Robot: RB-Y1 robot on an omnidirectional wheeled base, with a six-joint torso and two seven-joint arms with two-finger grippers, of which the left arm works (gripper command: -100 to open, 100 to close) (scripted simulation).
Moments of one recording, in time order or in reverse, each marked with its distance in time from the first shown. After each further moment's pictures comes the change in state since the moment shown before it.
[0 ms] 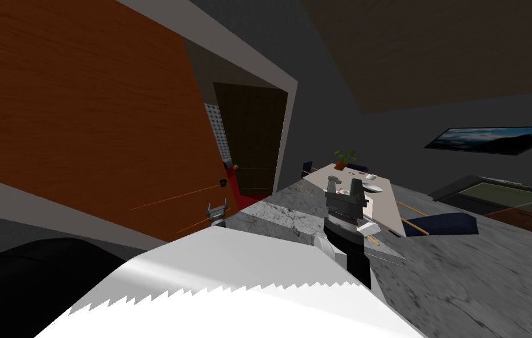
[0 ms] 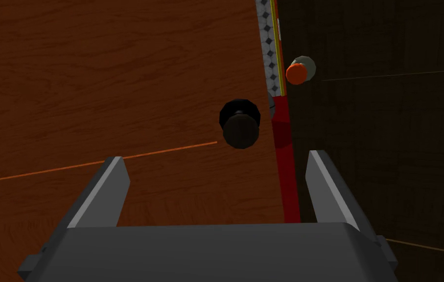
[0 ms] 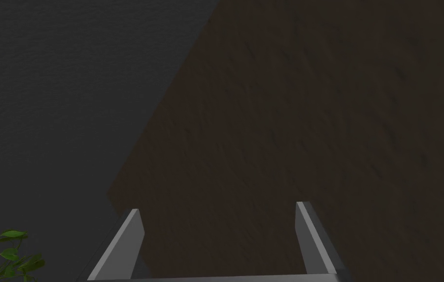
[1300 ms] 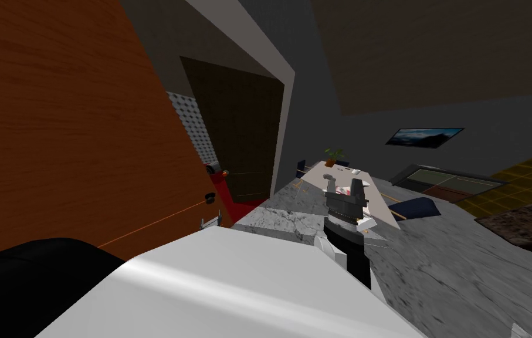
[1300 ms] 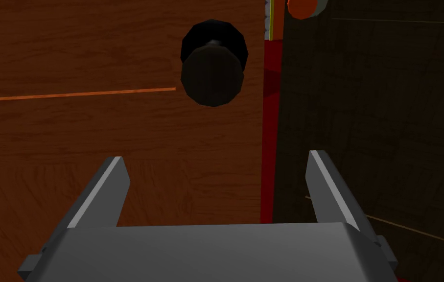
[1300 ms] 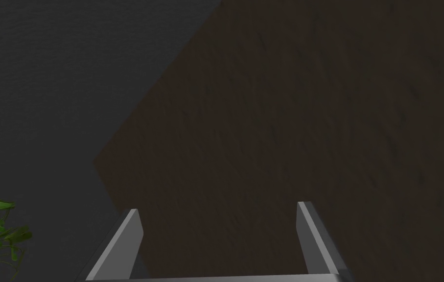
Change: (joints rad) arm -0.026 0.009 -0.032 0.256 0.211 -0.097 0.185
